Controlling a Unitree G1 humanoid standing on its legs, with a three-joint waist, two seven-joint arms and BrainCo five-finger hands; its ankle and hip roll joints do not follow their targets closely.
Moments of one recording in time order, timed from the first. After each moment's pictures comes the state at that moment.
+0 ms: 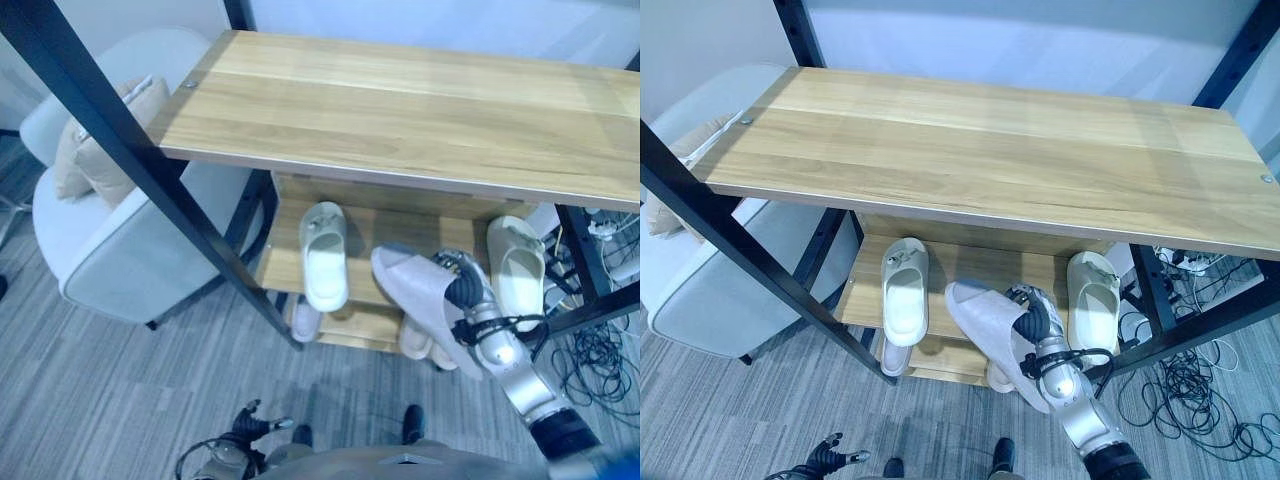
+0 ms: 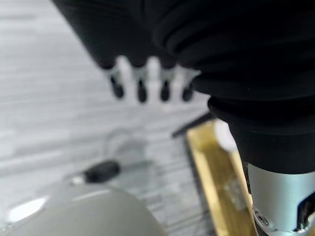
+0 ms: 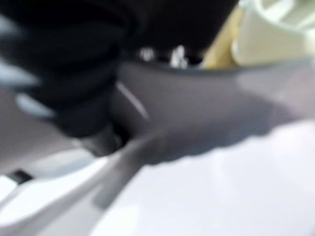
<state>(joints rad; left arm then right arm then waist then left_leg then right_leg) 0.03 0.22 -0.27 1.20 0.00 -0.14 0.14 -0.01 -0.40 0.29 0.16 -0.29 -0.15 -0.27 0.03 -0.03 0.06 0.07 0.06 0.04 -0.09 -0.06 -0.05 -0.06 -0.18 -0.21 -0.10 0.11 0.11</state>
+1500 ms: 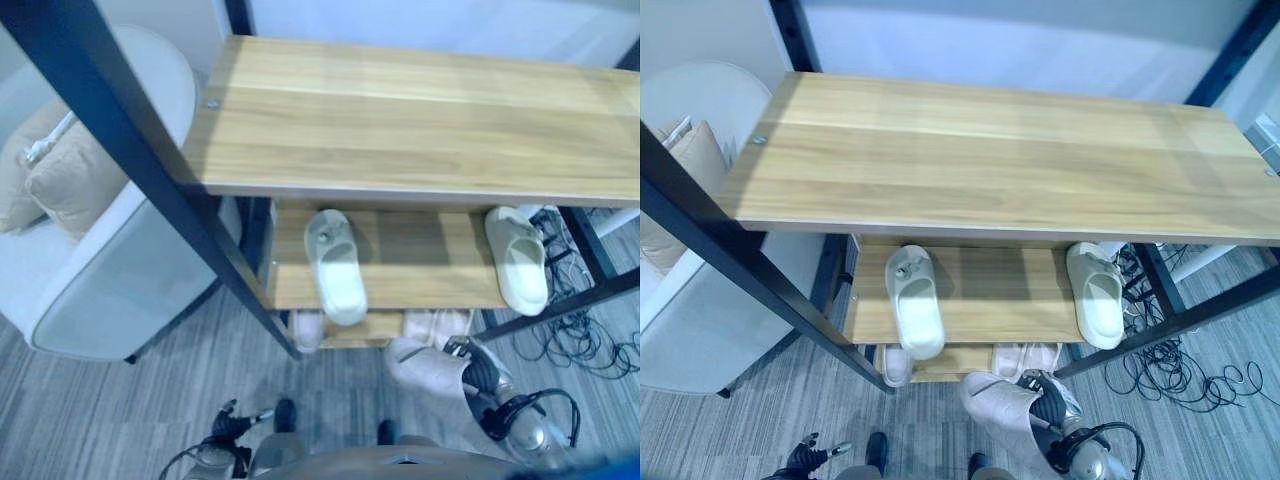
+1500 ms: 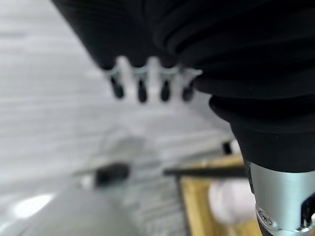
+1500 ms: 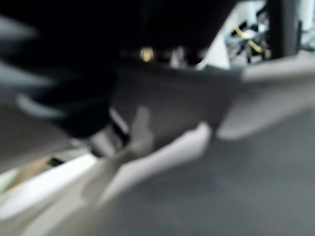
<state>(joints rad) 0.02 0.26 -0.16 1.23 -0.10 -0.18 0.20 0.26 -0.45 0.32 0.30 -0.33 -0.22 -0.17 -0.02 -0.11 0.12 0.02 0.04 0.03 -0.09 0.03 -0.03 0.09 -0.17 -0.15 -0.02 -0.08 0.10</state>
